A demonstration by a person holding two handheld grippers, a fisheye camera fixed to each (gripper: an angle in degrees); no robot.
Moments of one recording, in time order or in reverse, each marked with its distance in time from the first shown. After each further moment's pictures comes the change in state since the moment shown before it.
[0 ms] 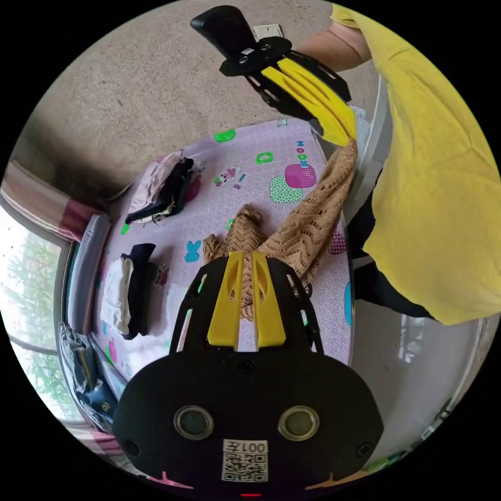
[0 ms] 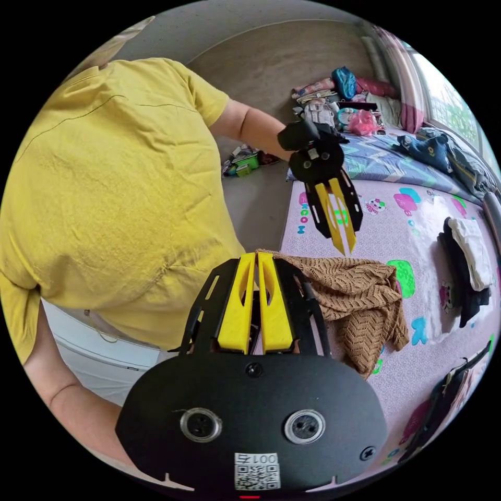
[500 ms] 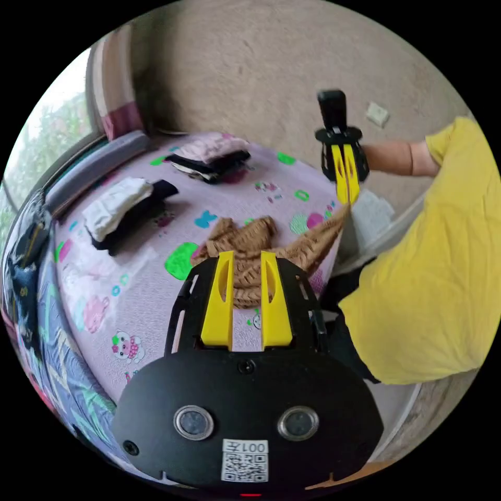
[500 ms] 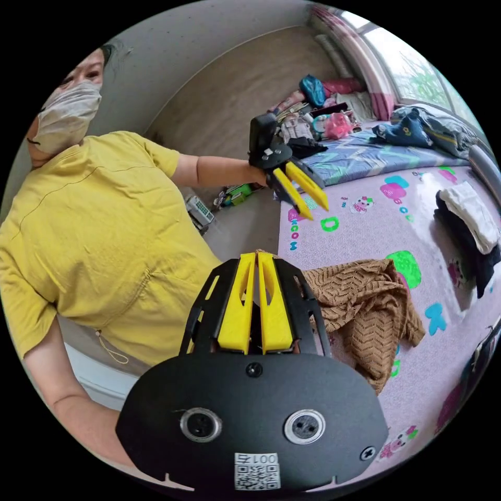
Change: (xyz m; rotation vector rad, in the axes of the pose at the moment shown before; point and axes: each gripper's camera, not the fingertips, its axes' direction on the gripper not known) left arm 0.000 0.096 -0.072 0.127 0.151 -0.593; right arm 0.001 -0.037 -0.052 0.162 -0.068 0.154
